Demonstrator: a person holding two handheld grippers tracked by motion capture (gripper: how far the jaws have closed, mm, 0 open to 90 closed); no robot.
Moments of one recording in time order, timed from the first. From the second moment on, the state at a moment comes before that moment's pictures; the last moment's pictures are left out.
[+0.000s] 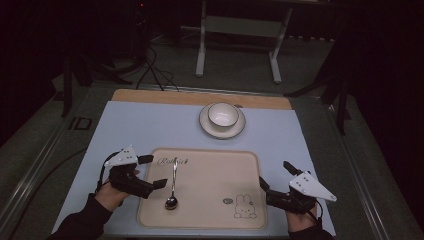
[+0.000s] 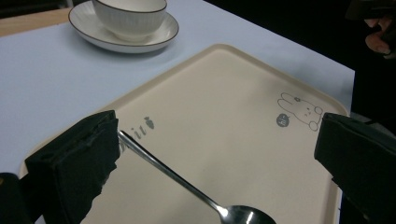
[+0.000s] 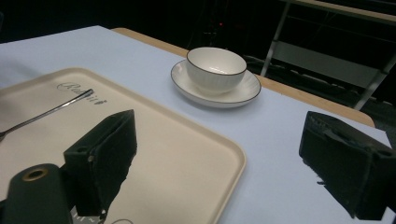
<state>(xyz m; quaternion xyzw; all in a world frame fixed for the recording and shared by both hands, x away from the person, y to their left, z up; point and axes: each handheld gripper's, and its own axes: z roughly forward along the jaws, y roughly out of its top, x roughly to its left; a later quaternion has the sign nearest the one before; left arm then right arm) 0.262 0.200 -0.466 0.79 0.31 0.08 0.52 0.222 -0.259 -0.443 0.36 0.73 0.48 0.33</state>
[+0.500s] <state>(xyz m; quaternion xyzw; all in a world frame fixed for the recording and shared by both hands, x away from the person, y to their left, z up) 0.258 0.194 -0.487 0.80 0.30 0.08 0.51 0.223 -0.260 -0.444 0.36 0.73 0.48 0.32</state>
